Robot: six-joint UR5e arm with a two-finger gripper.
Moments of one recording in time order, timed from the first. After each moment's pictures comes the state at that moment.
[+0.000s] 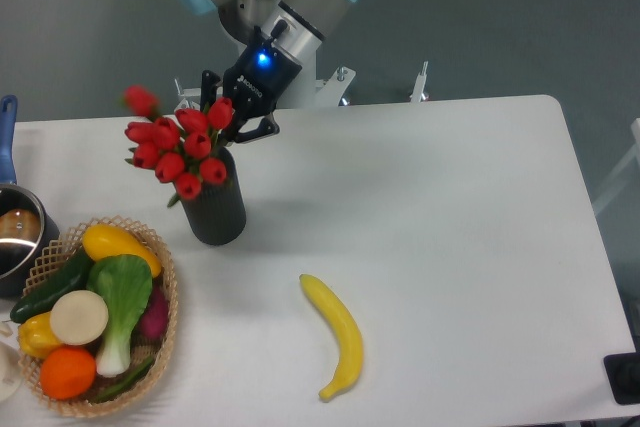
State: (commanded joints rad) arm 2.64 -1.33 -2.27 -0.87 0.58 1.05
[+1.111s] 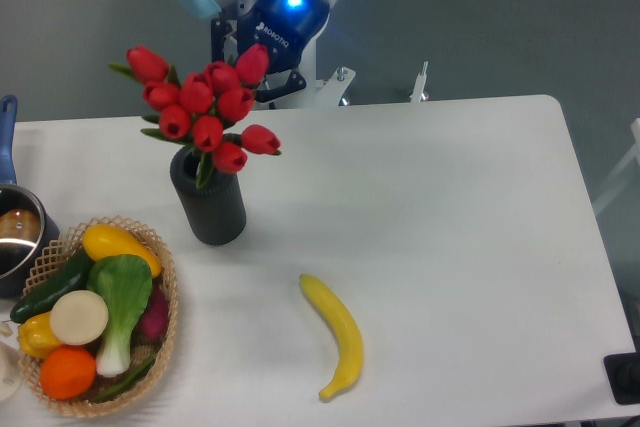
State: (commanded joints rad) arm 2.74 -1.32 -2.08 -0.87 0.38 0.67
